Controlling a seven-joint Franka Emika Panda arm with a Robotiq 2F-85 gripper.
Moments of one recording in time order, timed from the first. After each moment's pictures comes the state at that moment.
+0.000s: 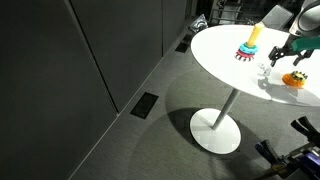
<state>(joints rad) -0.04 0.49 -0.35 -2.18 -0.09 2.63 0.37</state>
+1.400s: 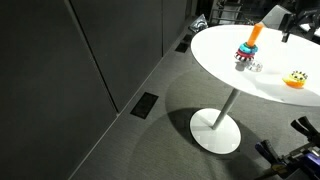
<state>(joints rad) -0.09 0.29 -0.22 -1.96 -0.06 1.98 0.16</state>
